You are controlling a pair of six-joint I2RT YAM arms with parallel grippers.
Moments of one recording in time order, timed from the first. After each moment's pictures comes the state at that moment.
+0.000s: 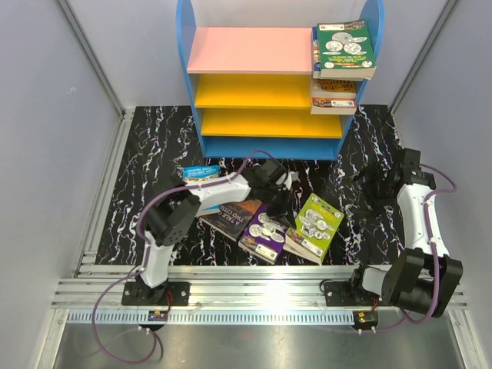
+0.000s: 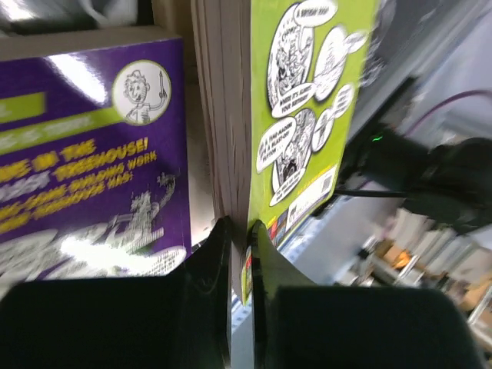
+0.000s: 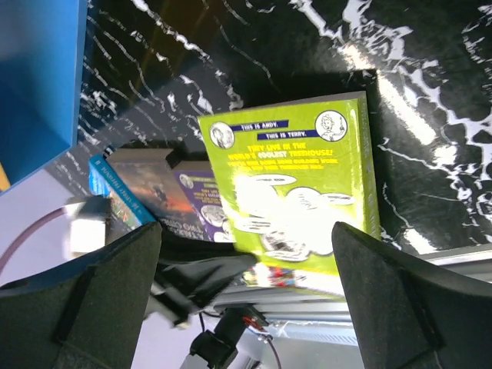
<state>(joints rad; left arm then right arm) -0.89 2.03 1.42 -0.41 0.62 -0.72 -0.27 1.23 0.99 -0.92 -0.38 0.78</state>
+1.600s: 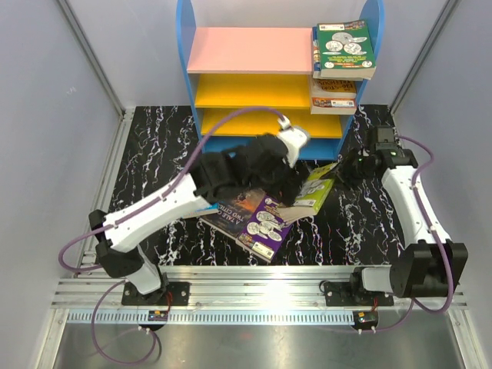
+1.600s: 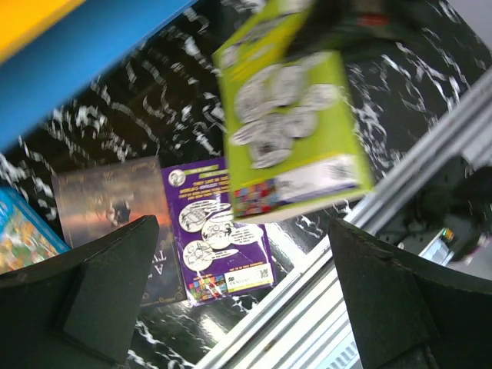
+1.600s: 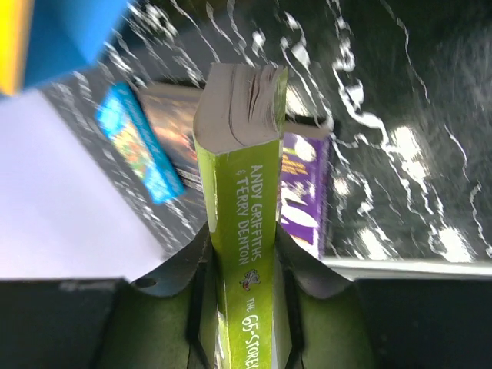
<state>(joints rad) -1.05 1.62 1.89 -0.93 -0.17 -0.31 -0.01 1.30 1.20 -0.91 -0.41 0.83</state>
